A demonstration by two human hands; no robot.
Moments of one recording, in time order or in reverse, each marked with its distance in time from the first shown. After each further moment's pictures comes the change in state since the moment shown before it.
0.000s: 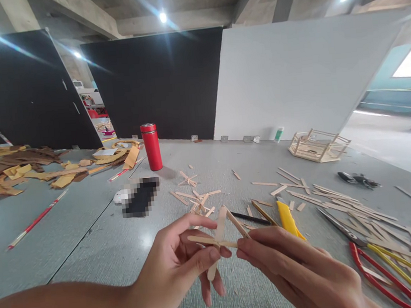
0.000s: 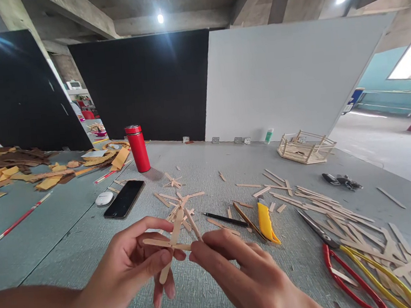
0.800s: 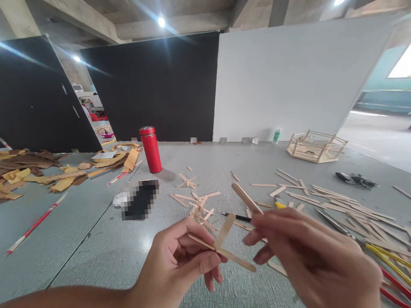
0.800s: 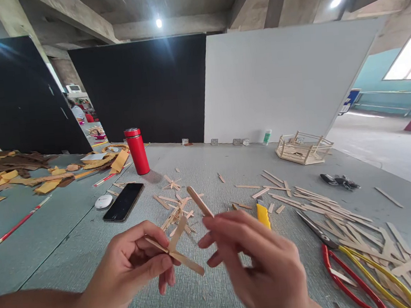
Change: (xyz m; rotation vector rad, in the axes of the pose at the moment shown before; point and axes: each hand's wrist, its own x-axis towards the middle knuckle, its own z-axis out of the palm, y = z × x) left_hand 0.001 0.007 0.005 0.029 0.022 0.072; right_hand 0.016 -0.006 0.000 0.447 0.279 0.431
